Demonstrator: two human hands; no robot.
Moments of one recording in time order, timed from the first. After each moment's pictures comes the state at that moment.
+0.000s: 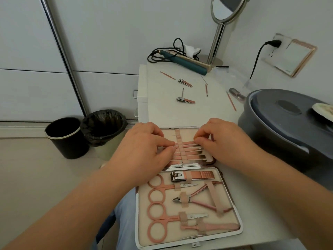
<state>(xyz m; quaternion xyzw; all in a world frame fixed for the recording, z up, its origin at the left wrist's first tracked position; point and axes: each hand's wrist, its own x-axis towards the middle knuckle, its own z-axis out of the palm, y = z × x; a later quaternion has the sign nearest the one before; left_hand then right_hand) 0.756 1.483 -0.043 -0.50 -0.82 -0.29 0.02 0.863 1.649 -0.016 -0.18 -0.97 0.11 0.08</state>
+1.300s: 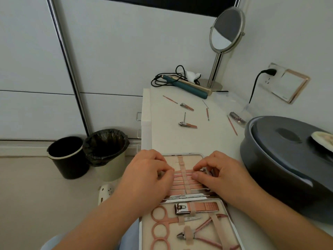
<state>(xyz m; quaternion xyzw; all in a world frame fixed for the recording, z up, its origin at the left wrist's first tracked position) 0.751 1.488 -0.048 -0.47 -0.80 -0.36 0.04 0.871 1.647 -0.032 -0.20 -0.94 0.25 0.11</state>
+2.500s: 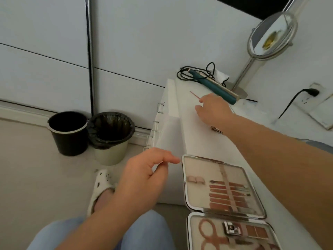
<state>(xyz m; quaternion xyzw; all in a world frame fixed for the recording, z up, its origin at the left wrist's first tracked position) 0.700 1.445 -0.082 -0.35 -0.70 -0.63 -0.03 0.648 1.693 -0.006 -0.27 -0.96 -0.03 0.08</state>
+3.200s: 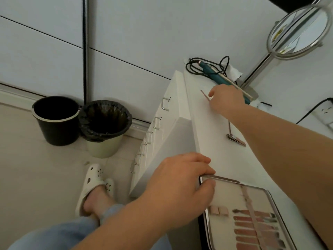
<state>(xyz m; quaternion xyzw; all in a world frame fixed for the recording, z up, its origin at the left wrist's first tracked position) 0.675 1.489 -0.081 -0.46 -0.73 -0.50 -0.09 0.586 1.728 -0.010 -0.29 -0.94 -0.19 0.05</state>
